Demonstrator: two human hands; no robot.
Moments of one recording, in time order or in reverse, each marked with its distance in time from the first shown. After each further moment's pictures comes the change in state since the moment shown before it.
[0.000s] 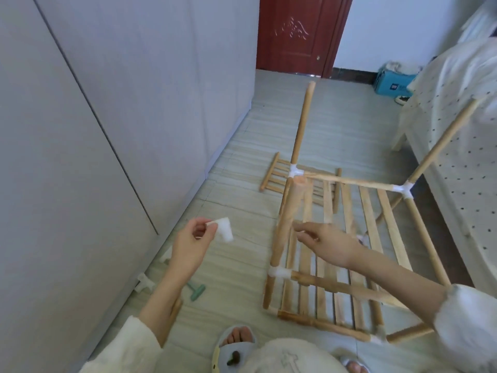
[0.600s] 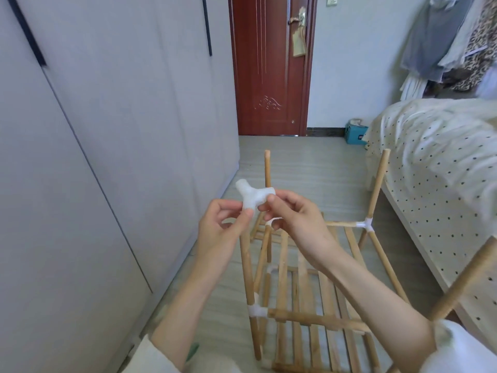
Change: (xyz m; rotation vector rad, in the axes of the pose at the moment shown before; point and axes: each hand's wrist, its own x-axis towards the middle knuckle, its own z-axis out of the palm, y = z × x) left_hand -0.077 0.206 0.040 -0.327 -0.087 0.282; right_hand -0.078 -0.083 -0.101 1.220 0.511 -0.282
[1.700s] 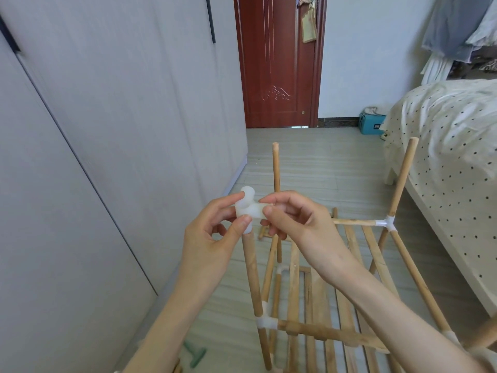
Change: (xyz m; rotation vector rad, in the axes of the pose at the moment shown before) left_hand 0.007 -0.005 -0.011 0.210 -0.046 0.165; right_hand 0.004 0.008 -0.001 -0.046 -0.120 -0.107
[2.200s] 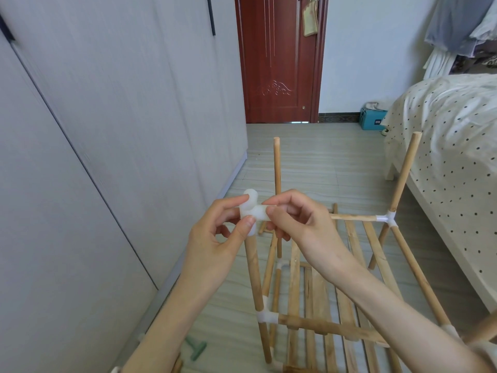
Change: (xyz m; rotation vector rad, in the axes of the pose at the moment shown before) left_hand -0.004 -0.007 0.000 0.042 -0.059 -0.008; right_hand -0.002 0.008 0.002 -0.049 0.003 0.000
